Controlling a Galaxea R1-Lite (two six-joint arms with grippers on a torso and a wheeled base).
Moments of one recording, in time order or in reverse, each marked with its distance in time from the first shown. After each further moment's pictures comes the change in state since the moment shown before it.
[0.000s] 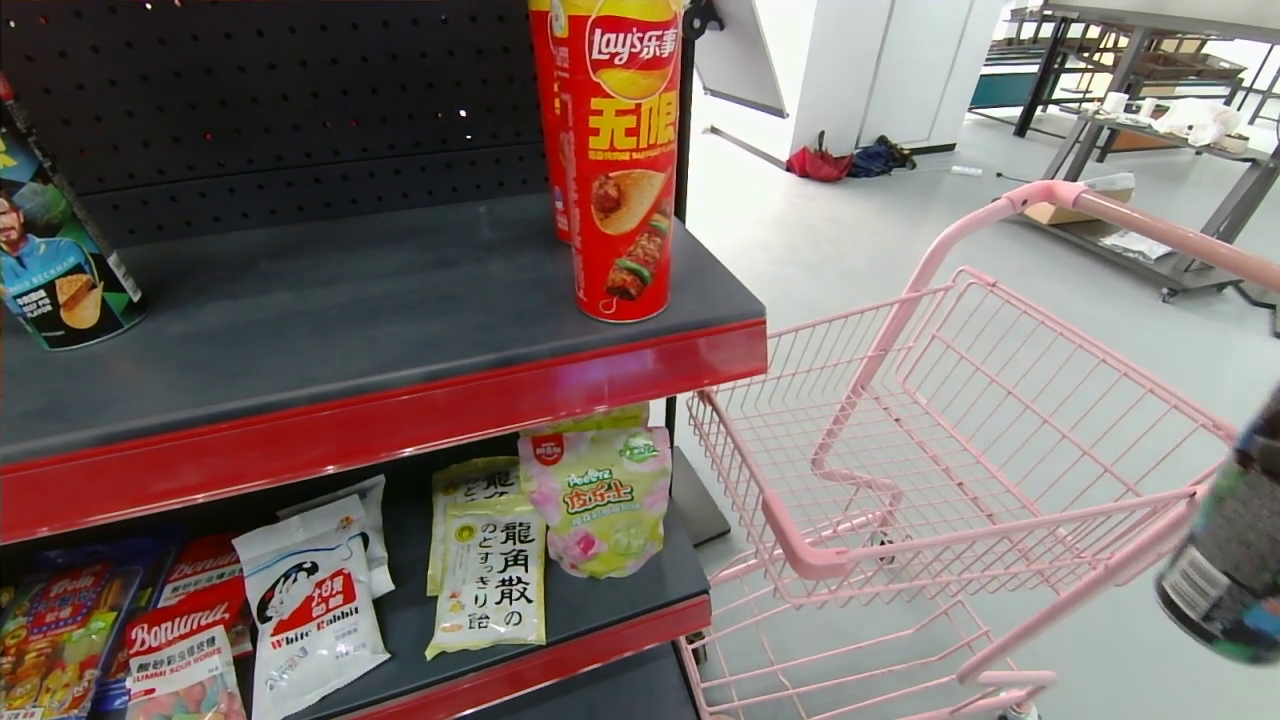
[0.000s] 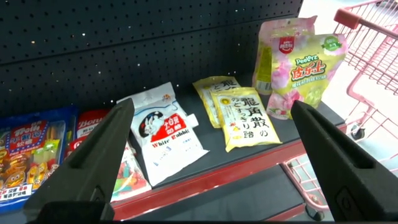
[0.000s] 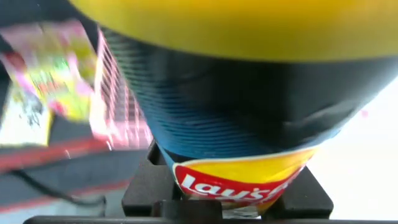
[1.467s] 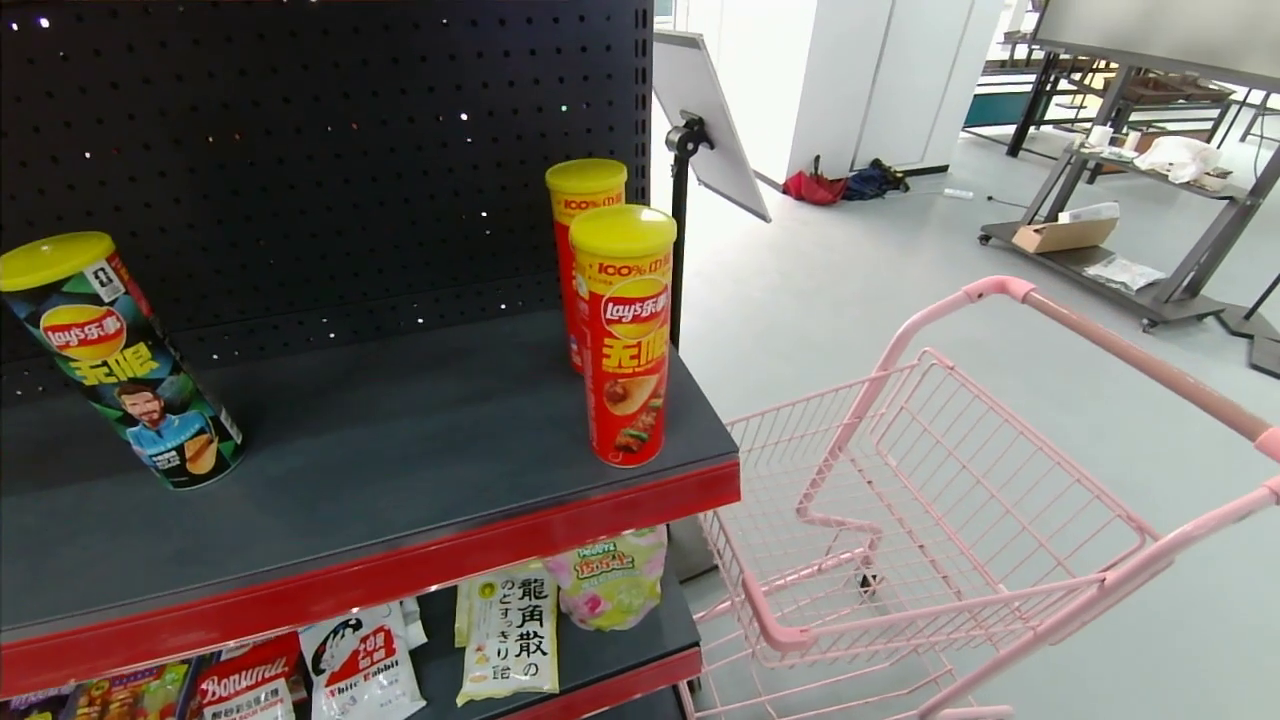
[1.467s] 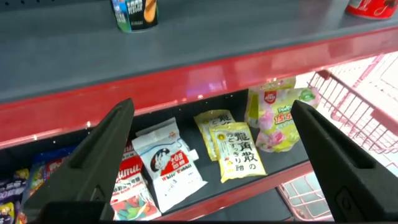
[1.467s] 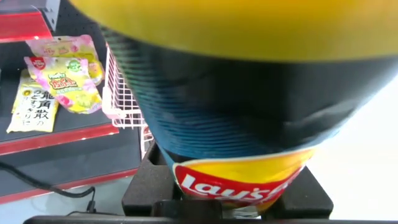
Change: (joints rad) left arm 0.000 0.000 0.000 0.000 -0.001 -0.001; right arm -0.016 -0.404 0.127 0.218 -0.033 -0.077
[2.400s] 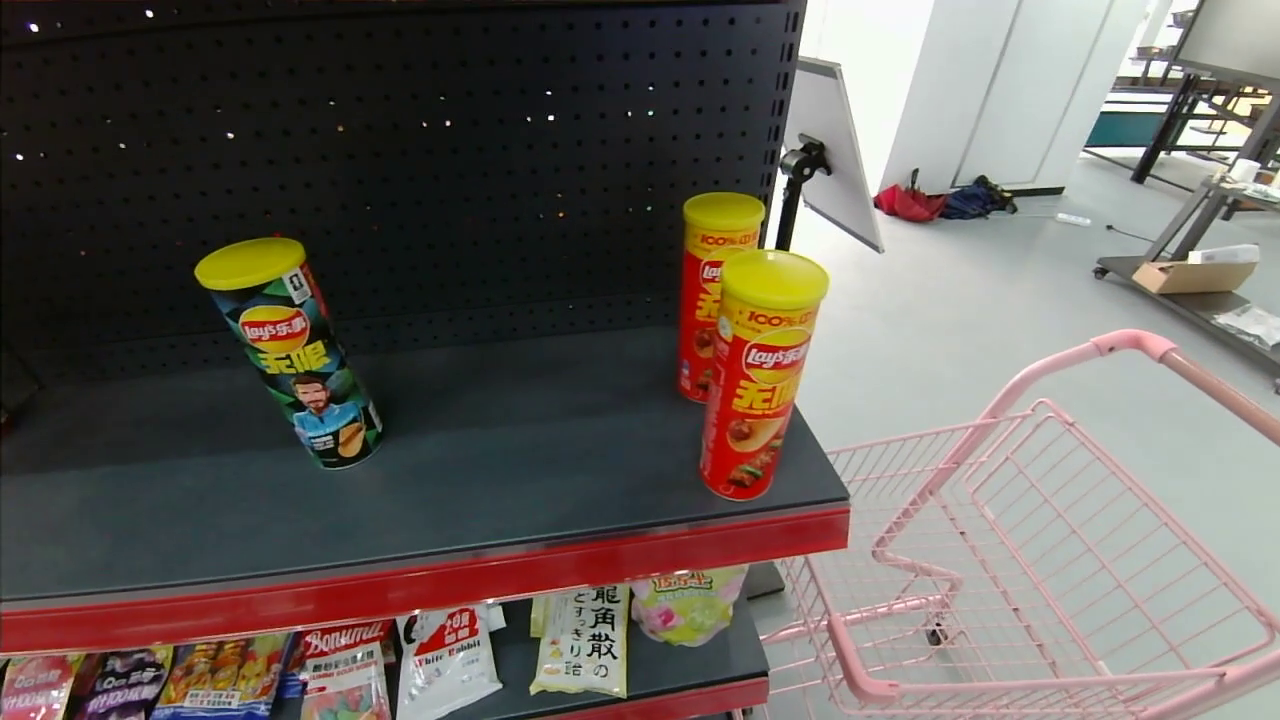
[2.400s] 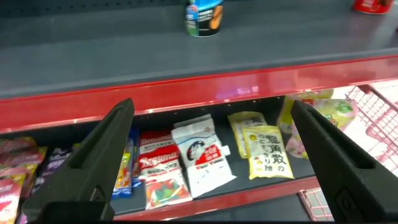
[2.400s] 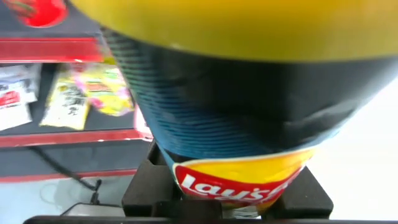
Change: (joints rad) left arm 0.000 0.000 0.000 0.000 0.000 0.000; right arm -0.004 0.050 0.001 -0.010 -0.001 -0.001
